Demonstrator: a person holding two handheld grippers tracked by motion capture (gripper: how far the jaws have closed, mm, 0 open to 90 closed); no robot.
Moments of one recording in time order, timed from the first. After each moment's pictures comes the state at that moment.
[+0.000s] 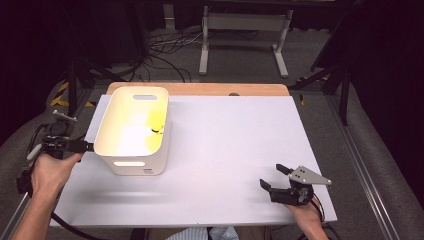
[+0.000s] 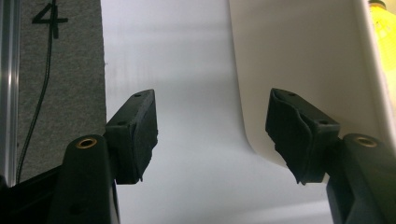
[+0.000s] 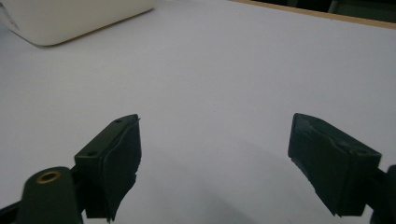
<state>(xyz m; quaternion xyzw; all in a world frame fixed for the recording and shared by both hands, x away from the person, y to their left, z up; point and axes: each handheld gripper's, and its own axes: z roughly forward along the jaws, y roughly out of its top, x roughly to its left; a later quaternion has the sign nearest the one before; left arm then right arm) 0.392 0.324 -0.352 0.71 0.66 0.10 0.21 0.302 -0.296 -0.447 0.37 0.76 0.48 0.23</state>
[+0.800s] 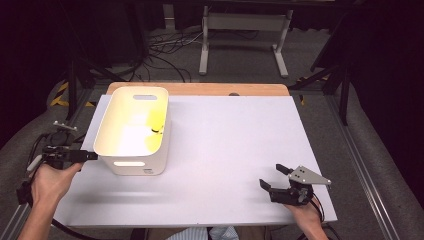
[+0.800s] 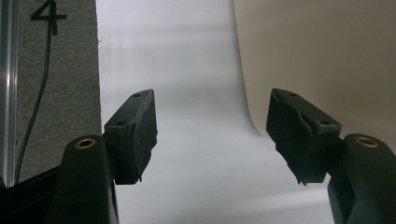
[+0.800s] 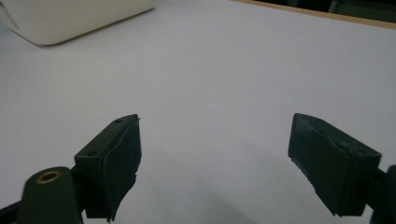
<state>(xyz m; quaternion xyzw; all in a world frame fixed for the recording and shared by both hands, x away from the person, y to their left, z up) 0.373 0.322 -0.366 0.72 0.66 0.10 0.21 0.302 -0.296 -0.447 0.37 0.76 0.48 0.23</state>
